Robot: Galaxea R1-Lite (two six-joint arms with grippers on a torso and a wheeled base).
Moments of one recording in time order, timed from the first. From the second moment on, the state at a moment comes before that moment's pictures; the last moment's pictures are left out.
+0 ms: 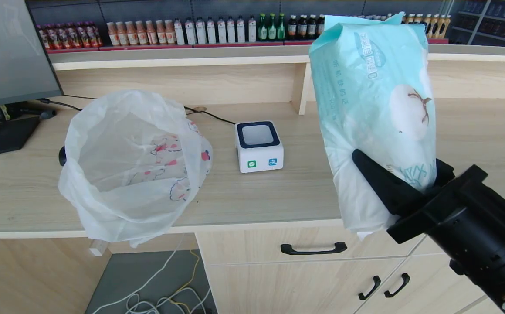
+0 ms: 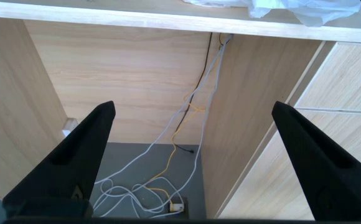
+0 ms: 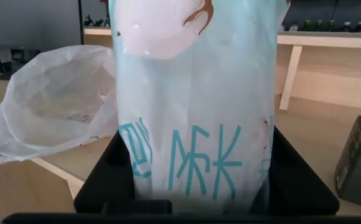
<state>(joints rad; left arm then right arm) 0.00 0.00 0.00 0.00 0.00 -0.01 0.81 1.48 -0.33 -1.57 -0.22 -0.18</state>
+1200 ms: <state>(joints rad) 0.00 0.00 0.00 0.00 0.00 -0.01 0.74 1.41 -0.35 -1.57 -0.18 -0.05</state>
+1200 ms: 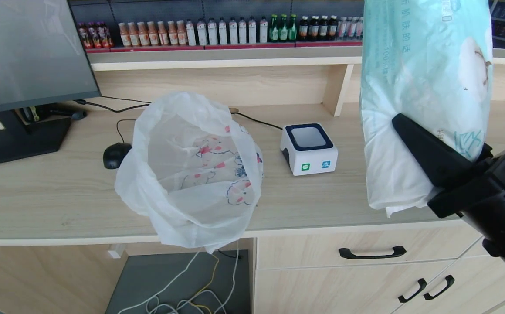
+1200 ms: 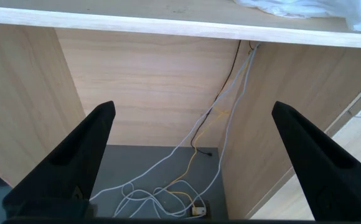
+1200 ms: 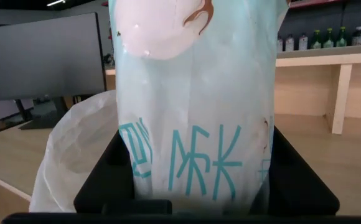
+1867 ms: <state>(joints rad) 0.00 0.00 0.00 0.00 0.00 0.00 0.74 1.49 -0.53 -1.57 -0.18 -0.05</state>
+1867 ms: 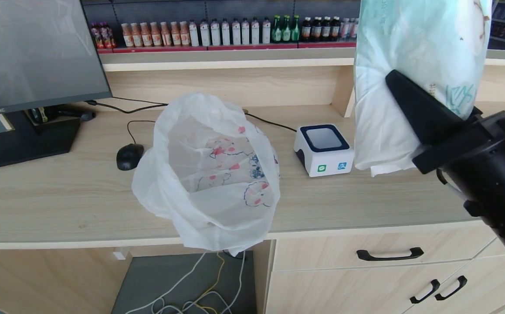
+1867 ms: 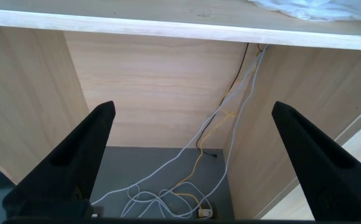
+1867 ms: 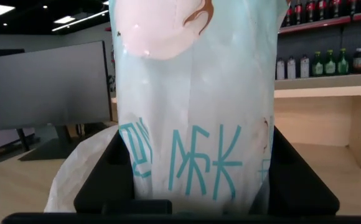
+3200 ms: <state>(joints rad) 0.00 0.00 0.00 0.00 0.00 0.00 0.58 1.97 -0.91 -1.57 -0.32 0.01</state>
